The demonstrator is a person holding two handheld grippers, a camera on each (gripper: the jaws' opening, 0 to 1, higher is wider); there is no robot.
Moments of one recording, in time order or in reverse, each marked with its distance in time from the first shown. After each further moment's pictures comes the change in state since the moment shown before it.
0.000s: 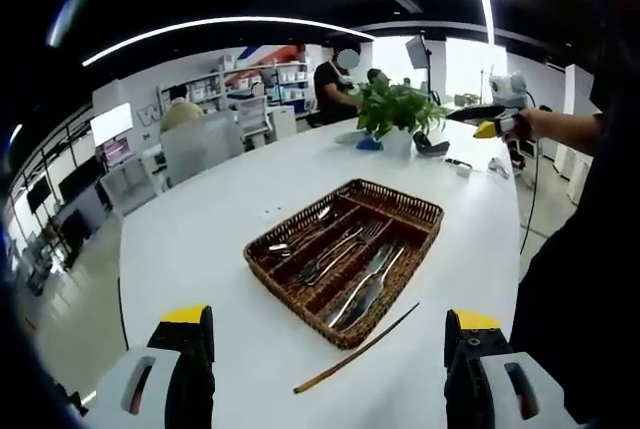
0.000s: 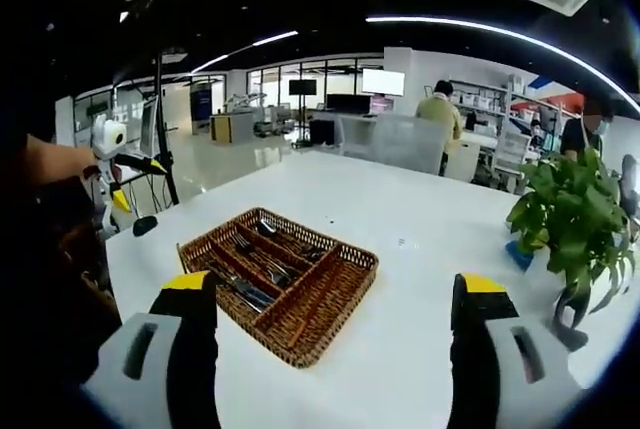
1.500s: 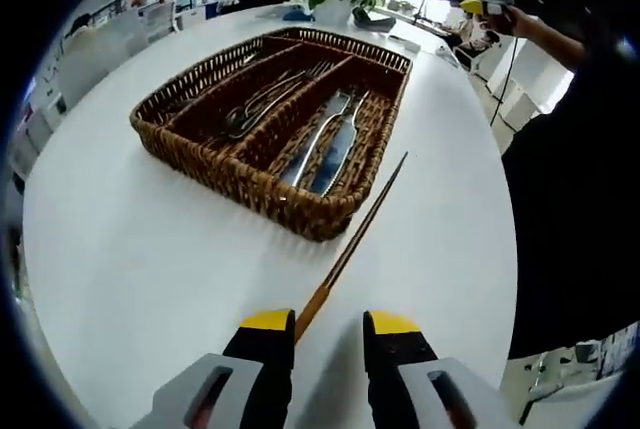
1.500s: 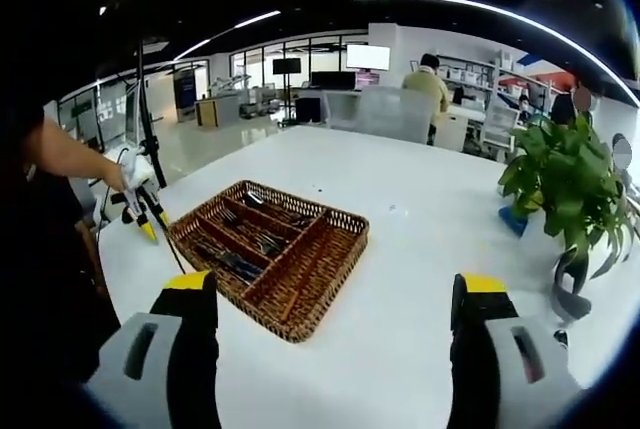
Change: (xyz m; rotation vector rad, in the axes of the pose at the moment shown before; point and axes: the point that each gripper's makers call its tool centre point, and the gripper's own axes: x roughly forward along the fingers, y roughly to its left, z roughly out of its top) left arm 0.083 -0.020 -0.148 0.097 0.448 -0.409; right arm 0.003 -0.003 -0.040 0.054 0.097 -0.042
